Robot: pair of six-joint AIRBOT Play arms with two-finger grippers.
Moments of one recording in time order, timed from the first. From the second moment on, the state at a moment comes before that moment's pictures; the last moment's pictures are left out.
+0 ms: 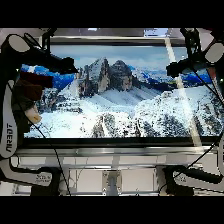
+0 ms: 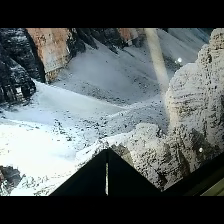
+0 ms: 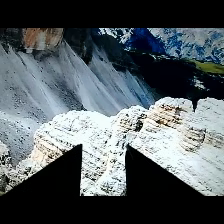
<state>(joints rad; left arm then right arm) -0.06 -1.54 1.79 0.99 -1.37 -1.39 0.04 -1.33 1.66 -1.50 1.29 1.34</state>
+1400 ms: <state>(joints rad) 0.41 -1.57 1.79 2.00 -1.20 -1.72 0.04 -1.33 1.66 -1.31 0.93 1.31</state>
